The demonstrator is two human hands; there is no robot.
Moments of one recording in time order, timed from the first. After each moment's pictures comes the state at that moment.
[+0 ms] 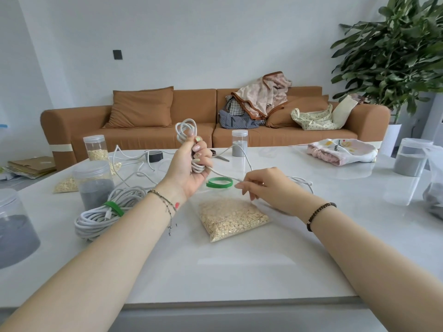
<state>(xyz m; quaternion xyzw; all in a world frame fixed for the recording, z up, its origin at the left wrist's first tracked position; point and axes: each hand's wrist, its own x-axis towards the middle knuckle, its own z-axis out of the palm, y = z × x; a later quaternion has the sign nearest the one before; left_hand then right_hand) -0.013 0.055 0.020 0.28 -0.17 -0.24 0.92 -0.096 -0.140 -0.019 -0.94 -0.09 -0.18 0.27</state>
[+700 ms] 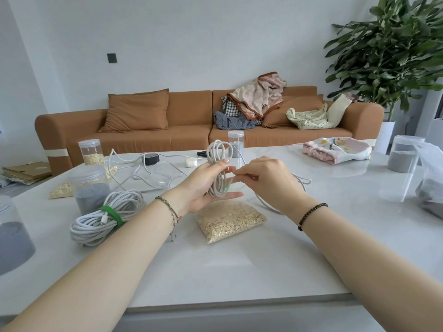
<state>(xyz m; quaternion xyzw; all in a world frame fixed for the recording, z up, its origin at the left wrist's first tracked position) -0.042 0.038 0.004 0.58 -0.21 -0.24 0.75 -0.106 -0.128 -0.012 -0.88 -0.16 -0.42 0.14</state>
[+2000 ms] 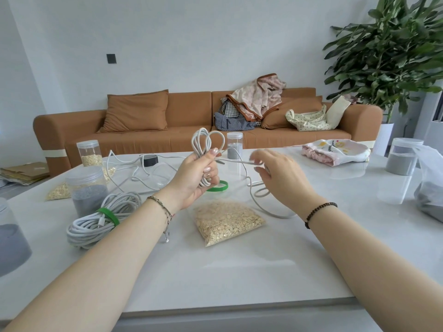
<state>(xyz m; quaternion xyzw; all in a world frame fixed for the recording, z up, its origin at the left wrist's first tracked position) -0.023 0.044 0.008 0.51 -0.25 -0.17 0.80 -0.100 -0.158 -0.010 -0.91 -0.07 -0.40 0.11</state>
